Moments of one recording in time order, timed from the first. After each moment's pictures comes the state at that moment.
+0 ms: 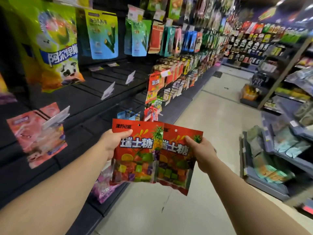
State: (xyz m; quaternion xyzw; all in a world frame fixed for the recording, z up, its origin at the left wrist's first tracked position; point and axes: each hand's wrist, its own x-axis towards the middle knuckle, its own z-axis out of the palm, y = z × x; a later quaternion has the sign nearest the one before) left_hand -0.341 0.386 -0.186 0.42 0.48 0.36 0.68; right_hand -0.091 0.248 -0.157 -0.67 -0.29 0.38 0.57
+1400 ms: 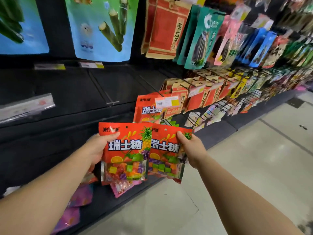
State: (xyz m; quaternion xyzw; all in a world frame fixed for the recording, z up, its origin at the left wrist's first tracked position) left_hand -0.051 0.768 -0.251 0.28 0.56 0.46 0.63; right_hand 0.252 0.784 -0.211 -0.60 -0.44 0.52 0.42
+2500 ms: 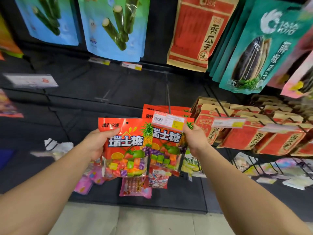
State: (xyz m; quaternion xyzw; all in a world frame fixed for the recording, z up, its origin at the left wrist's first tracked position) left_hand 0.039 0.791 -0.245 0.09 0.63 0.64 0.43; right_hand 0.263 0.994 -0.207 -0.44 -0.58 0.64 0.26
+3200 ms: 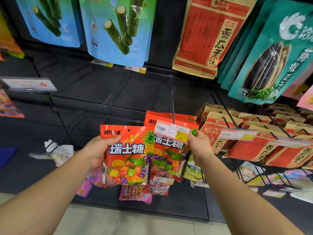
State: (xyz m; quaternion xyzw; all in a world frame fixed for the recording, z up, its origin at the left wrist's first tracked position) left_hand 0.033 0.798 -0.251 0.09 0.64 0.62 0.44; right_hand 0.253 1.009 -0.210 -0.45 -0.58 0.63 0.25
